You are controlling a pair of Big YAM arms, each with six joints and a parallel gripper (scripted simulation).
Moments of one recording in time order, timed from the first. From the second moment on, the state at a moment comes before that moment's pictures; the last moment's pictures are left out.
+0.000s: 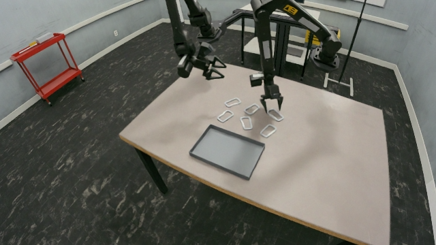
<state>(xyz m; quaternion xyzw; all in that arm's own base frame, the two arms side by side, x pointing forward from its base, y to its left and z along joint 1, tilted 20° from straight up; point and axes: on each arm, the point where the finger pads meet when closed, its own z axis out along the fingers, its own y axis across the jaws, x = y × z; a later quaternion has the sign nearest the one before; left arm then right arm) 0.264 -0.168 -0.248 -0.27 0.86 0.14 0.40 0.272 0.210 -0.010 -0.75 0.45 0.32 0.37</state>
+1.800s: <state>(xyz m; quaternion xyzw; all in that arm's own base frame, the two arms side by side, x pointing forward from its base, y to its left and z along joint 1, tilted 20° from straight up) 0.380 -0.152 -0.222 0.12 0.98 0.08 0.15 0.272 0.210 -0.010 -0.75 0.45 0.32 0.37</state>
